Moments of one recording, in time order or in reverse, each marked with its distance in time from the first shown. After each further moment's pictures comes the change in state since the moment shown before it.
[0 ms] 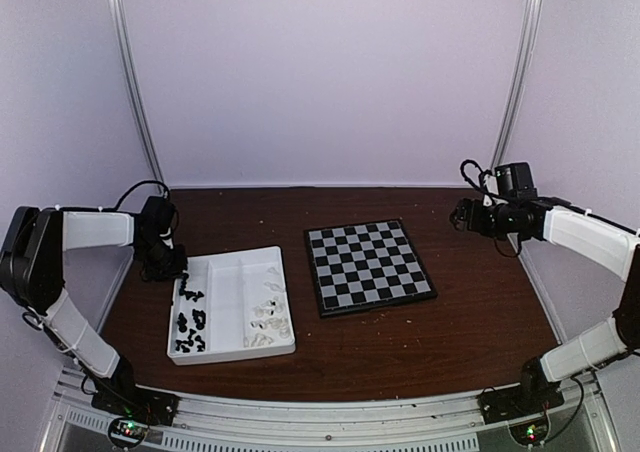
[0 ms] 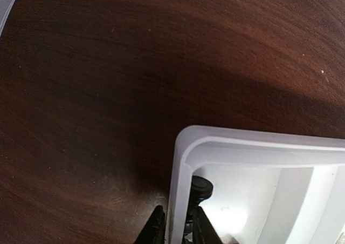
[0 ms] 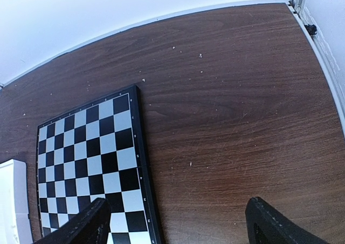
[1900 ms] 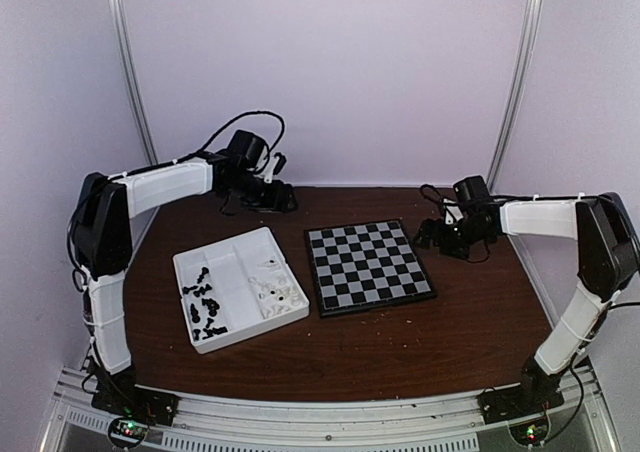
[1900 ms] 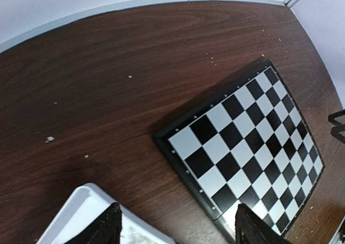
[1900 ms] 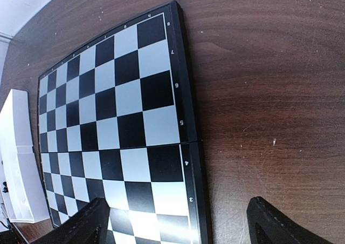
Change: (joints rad) left arm -0.368 0.434 0.819 -0.009 0.274 0.209; right arm 0.083 0.348 0.097 0.029 -0.210 0.069
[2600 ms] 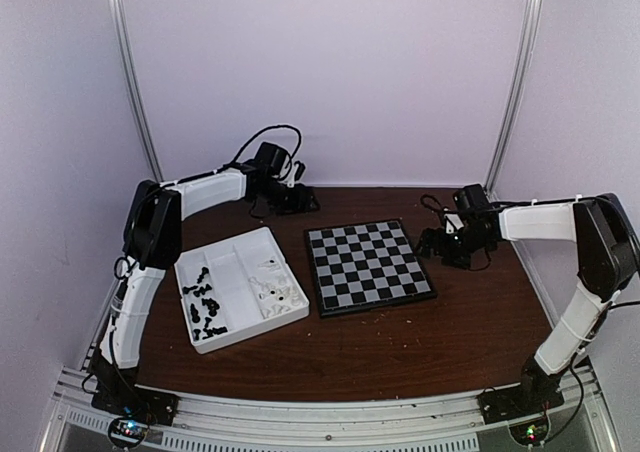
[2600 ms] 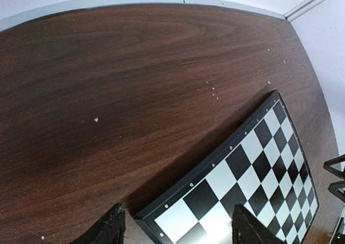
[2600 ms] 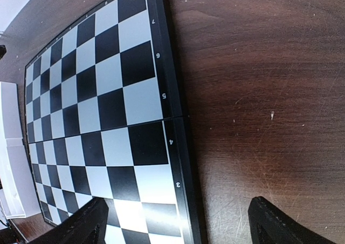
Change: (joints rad) left arm -0.007 0.419 0.397 0.053 0.129 -0.096; right arm 0.004 0.000 -0.056 -0.003 0.000 0.018
